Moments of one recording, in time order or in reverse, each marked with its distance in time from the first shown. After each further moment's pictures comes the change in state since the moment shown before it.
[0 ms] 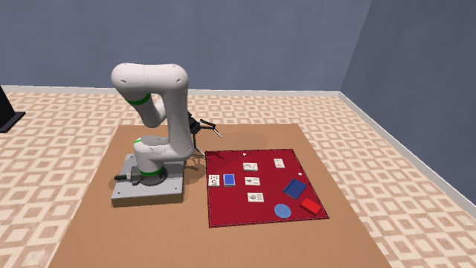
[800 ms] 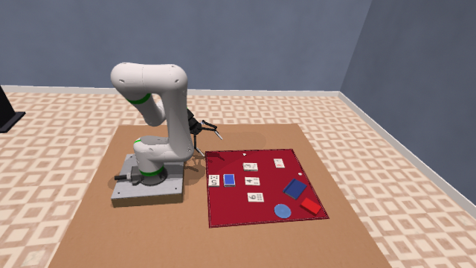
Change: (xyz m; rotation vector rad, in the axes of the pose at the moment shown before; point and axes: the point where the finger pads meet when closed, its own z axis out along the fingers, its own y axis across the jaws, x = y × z) arm 0.005 0.006 0.008 -0.059 0.005 -0.006
